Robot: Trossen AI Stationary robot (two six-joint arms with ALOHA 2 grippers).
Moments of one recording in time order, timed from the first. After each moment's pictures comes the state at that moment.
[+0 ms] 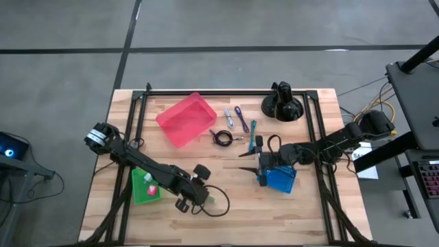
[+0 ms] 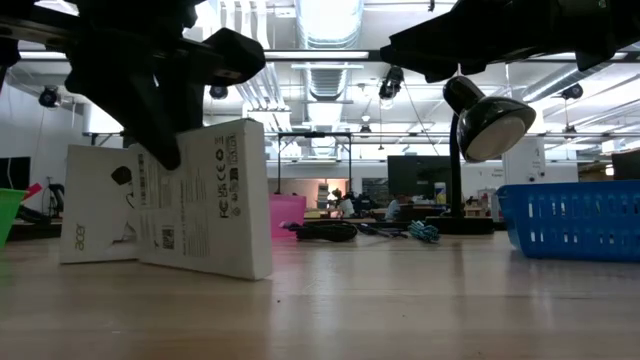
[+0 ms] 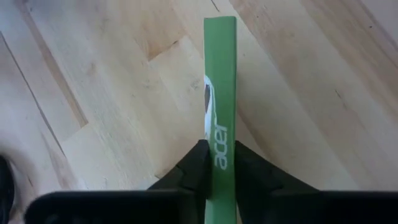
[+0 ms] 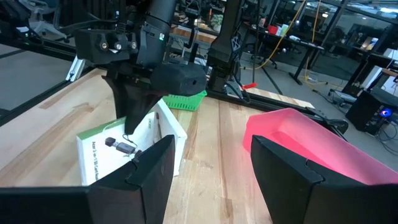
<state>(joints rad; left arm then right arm) -0.48 1.69 1.18 -0.61 -0.17 0.15 0.25 1.36 0.50 0.71 0.21 -0.18</state>
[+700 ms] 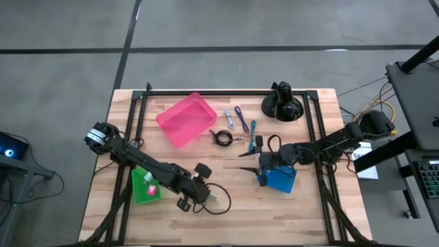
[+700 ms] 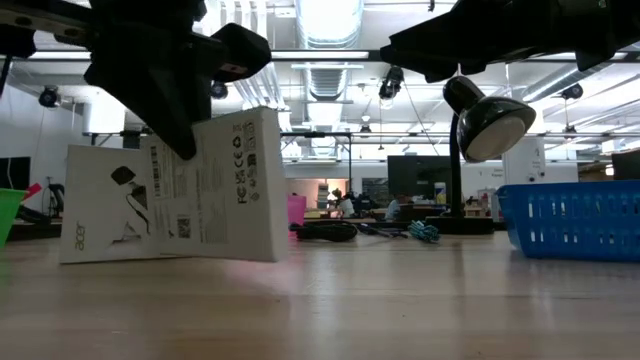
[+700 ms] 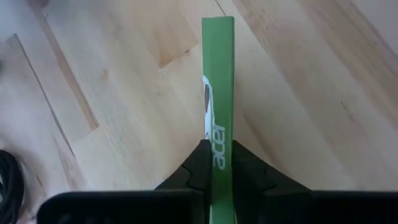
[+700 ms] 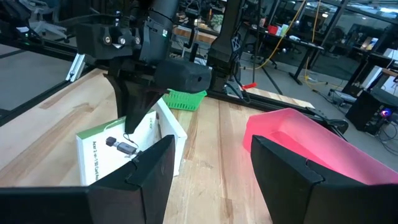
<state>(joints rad) -0.46 1.69 1.20 -0.60 -0.17 0.14 0.25 1.36 0.50 0.71 0.21 -0.18</state>
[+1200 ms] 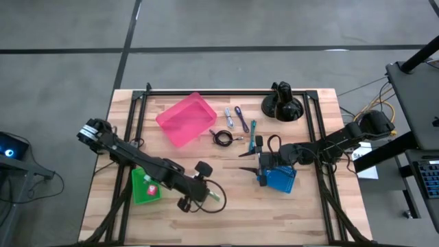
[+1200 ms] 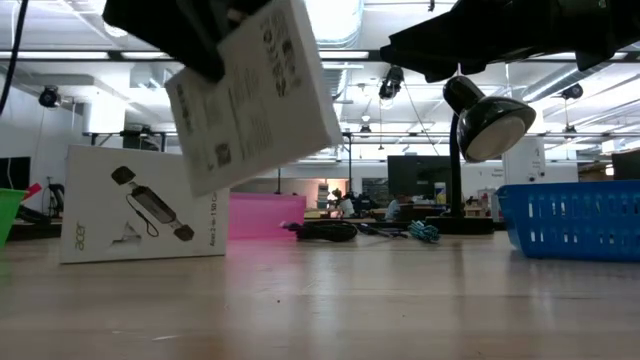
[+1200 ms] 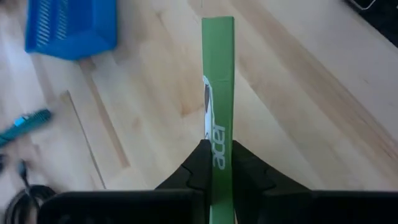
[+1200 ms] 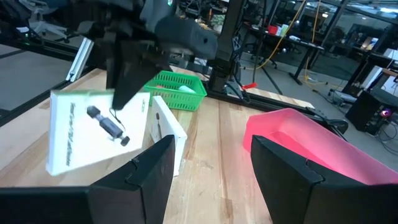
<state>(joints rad) -0.46 1.58 1.18 -0.50 -0.17 0.20 0.25 1.36 0.50 0.71 0.21 -0.18</state>
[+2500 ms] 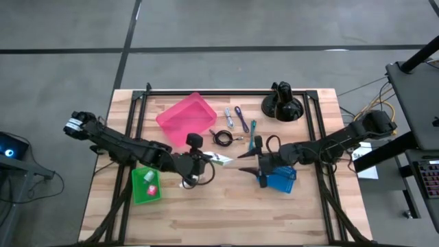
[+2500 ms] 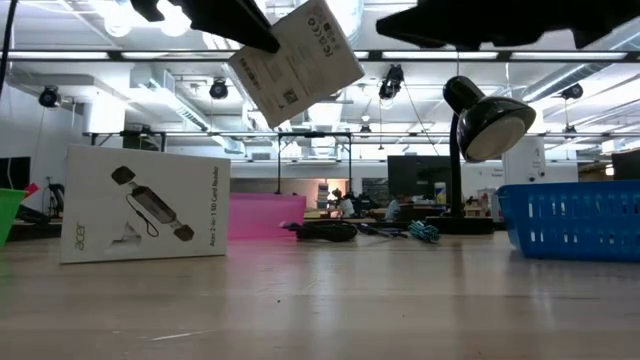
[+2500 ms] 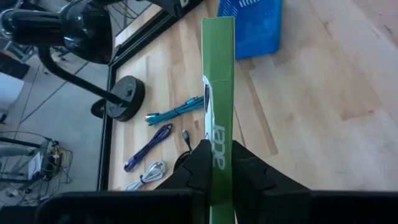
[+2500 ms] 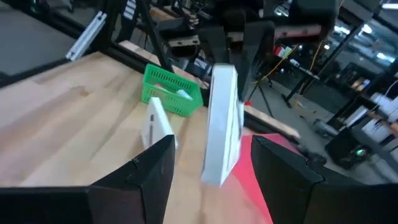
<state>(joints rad) -0.35 1.37 1.08 -0.37 -0.54 0.32 0.27 1.33 0.59 0.58 0.21 -0.41</state>
